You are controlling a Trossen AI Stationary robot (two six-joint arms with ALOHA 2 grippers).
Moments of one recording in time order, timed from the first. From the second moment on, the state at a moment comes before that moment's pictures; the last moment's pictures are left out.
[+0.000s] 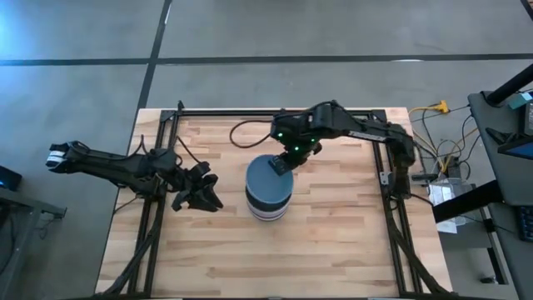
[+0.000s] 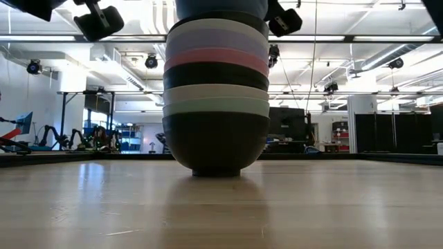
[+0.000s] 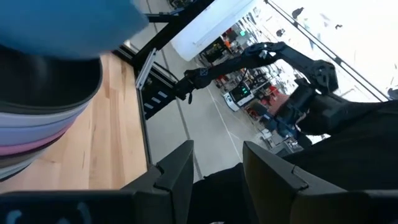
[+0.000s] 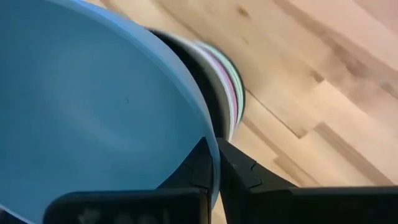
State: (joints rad) left arm -0.11 0.77 0.55 0.18 0.49 -0.85; right arm -0.11 1.92 2.11 -1.41 -0.22 0.79
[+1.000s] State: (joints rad) left arm -0.11 0.79 0.55 0.18 0.49 -0.86; right arm -0.08 2.14 2.30 -1.57 -0.28 0.63
